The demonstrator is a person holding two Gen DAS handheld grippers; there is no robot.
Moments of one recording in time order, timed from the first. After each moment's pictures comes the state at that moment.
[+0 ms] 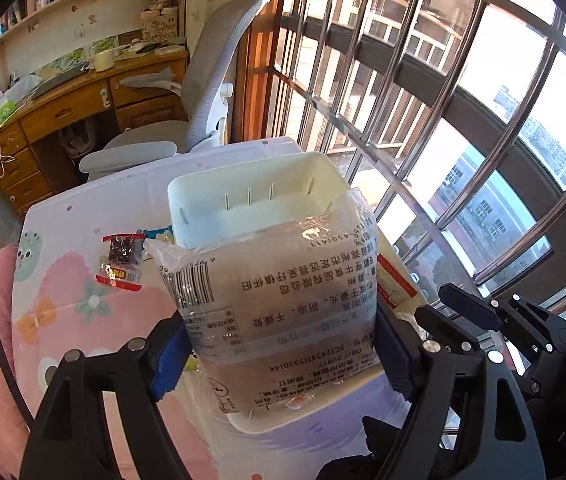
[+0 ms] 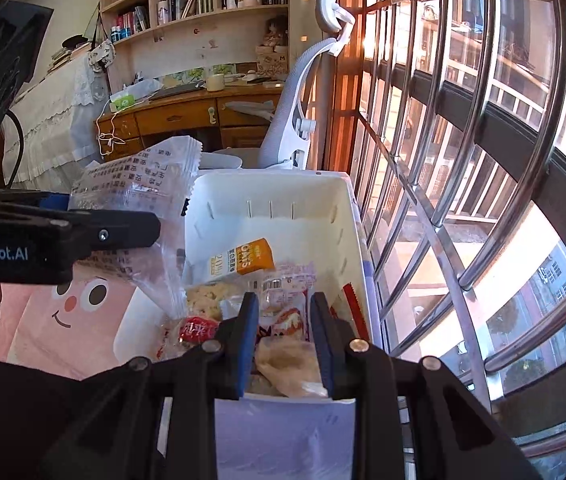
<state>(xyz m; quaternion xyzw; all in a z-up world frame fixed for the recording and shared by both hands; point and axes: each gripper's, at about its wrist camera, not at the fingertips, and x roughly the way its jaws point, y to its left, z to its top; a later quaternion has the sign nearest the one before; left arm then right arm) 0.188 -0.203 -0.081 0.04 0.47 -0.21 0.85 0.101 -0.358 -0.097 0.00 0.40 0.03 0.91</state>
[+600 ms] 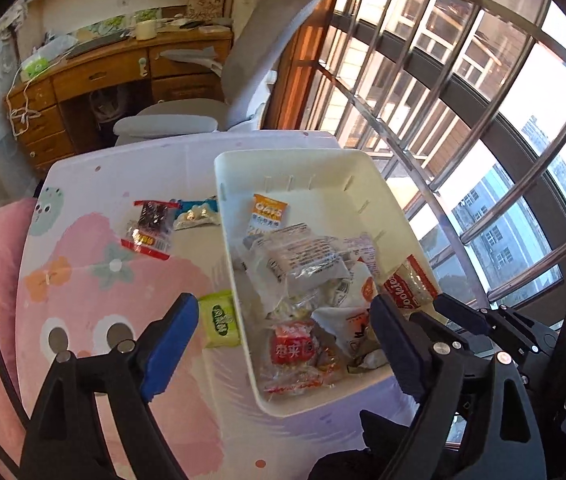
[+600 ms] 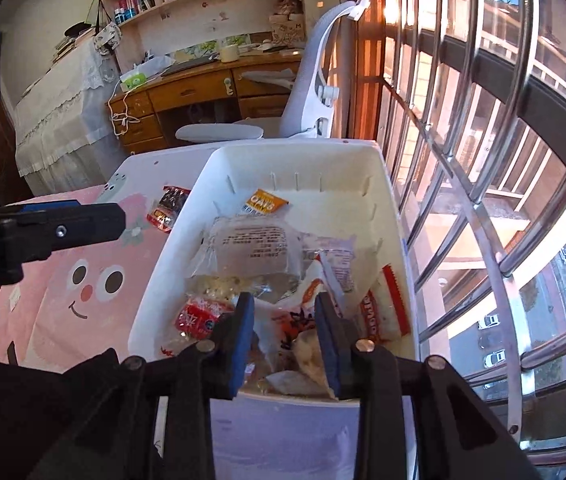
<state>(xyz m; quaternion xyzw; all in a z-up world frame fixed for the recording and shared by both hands) 0.186 -0.151 -0.088 -0.02 0.49 -0.16 0.85 0.126 -0.345 -0.114 0.02 0.46 0.07 0.88</state>
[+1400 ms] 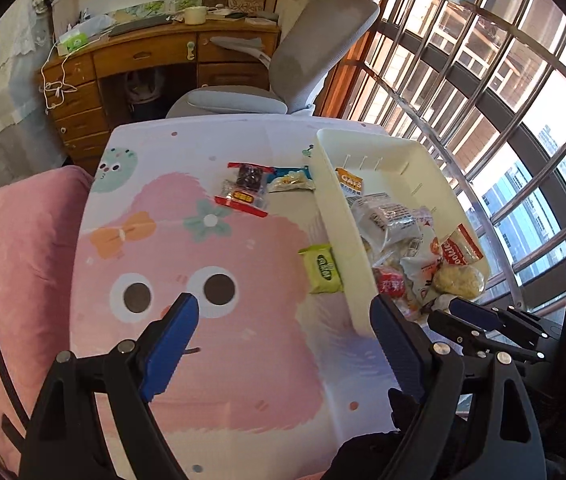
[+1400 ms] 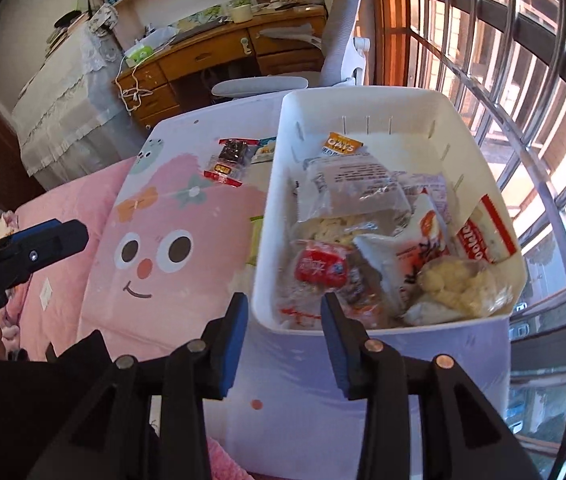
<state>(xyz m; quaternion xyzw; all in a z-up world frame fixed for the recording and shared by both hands) 0.146 -0.007 -0.089 -0.02 0.50 -0.14 0.85 0.105 -0.244 -0.121 0.08 0.53 0.07 0.84</state>
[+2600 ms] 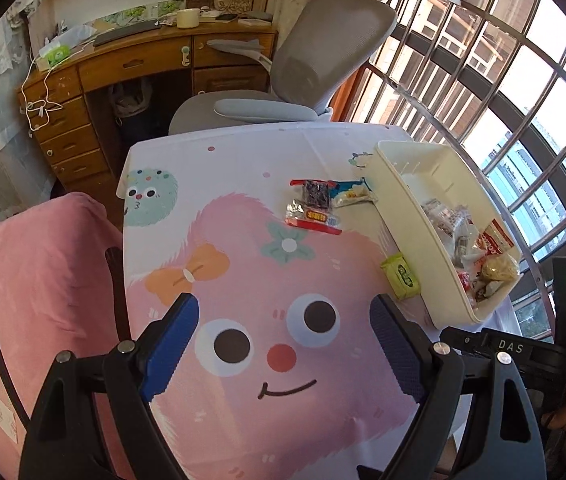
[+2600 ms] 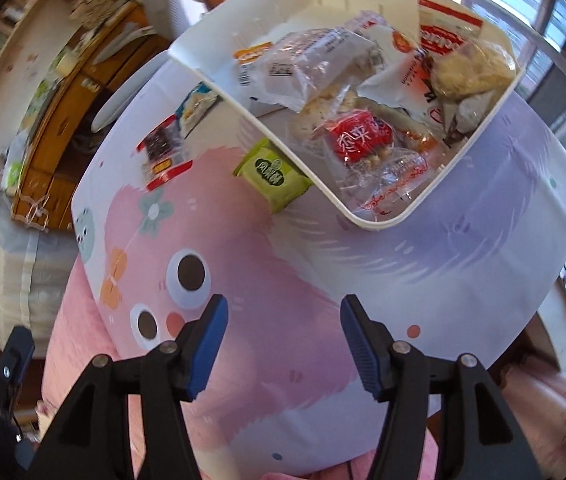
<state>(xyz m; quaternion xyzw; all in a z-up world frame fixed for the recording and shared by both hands) 0.226 0.108 -0.107 0.01 0.50 -0.19 0.85 0.119 -0.174 -0.179 0.35 0.58 -0.18 0.71</state>
